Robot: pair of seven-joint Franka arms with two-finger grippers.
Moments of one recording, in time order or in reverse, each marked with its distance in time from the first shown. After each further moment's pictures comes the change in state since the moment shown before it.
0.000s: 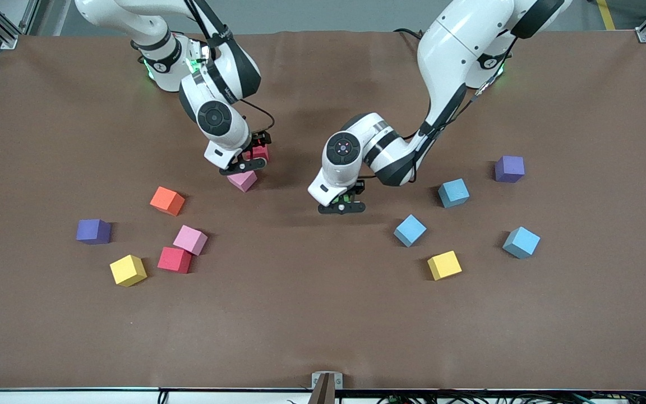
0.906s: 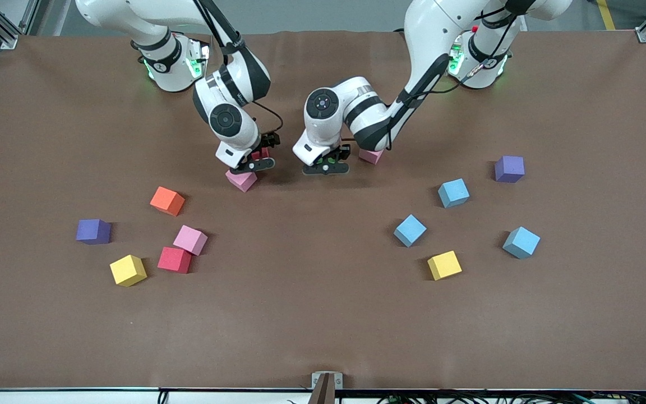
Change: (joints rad) left arm -0.089 -0.110 -0.063 -0.210 0.008 0.098 -0.168; right arm 0.059 0.071 -0.010 -0.018 0.059 0.105 0.003
